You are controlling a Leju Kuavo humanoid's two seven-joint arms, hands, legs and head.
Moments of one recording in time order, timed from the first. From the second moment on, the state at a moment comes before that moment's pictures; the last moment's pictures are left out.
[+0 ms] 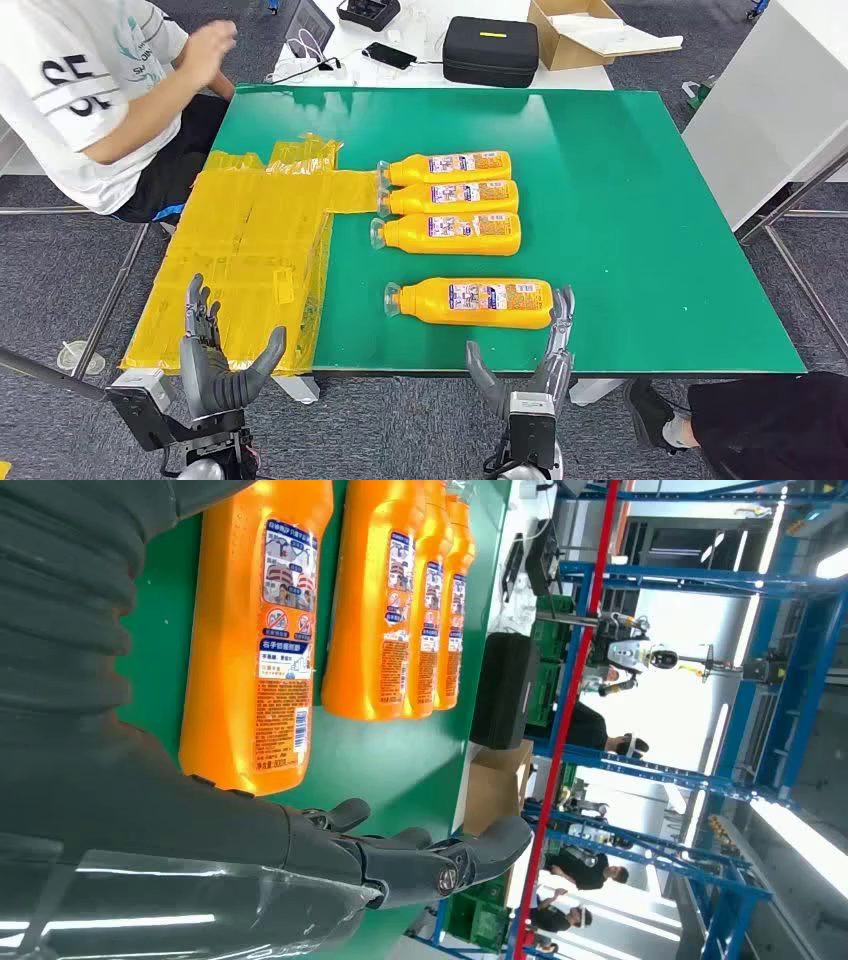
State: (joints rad) left arm 0.15 -0.28 -0.18 -1.47 -0.02 0.15 -0.70; right arm 0.16 0.23 0.31 -1.47 0.18 -0.70 -0.70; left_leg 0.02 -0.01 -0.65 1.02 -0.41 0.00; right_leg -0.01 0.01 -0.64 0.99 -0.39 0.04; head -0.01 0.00
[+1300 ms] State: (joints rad) left arm 0.01 -0.26 -0.07 -1.40 -0.13 0.16 -0.70; right arm -0.12 0.10 0.22 -1.33 0.69 -0.38 -0.22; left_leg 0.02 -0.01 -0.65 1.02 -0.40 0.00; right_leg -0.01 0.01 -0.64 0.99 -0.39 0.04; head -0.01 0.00
